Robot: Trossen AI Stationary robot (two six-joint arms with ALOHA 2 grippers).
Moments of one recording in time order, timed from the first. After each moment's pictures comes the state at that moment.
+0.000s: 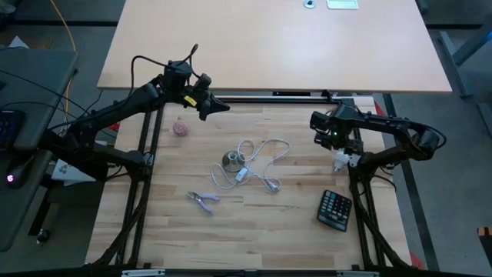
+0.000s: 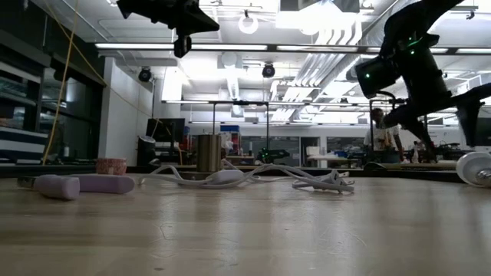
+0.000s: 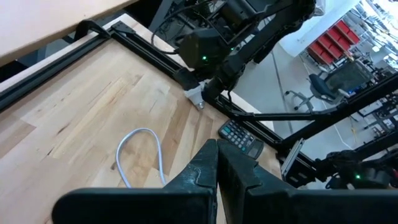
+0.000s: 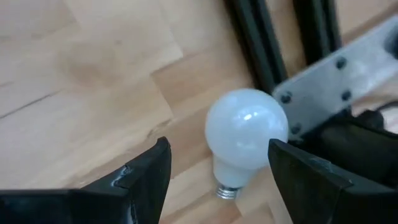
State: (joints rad) left arm 0.62 1.29 1.20 -0.35 0.61 -0.36; right arm -0.60 1.33 0.78 -1.30 0.08 1.41
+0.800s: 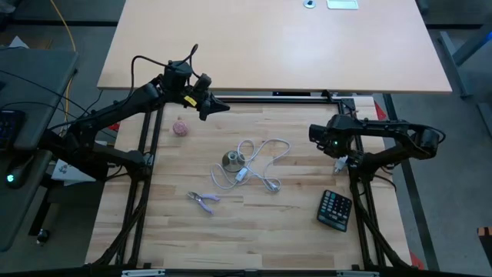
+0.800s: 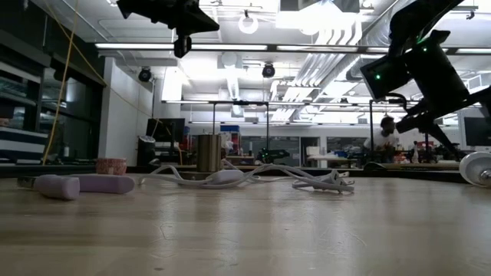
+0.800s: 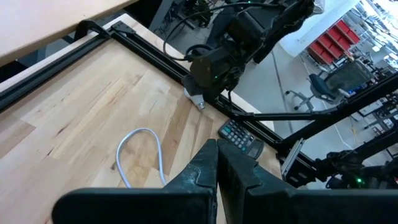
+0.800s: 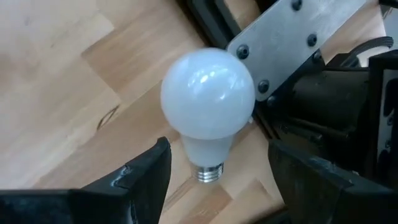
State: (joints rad) left arm 0.62 1.29 1.20 -0.35 0.61 -0.36; right arm -0.45 1.32 0.73 -1.35 0.03 1.74
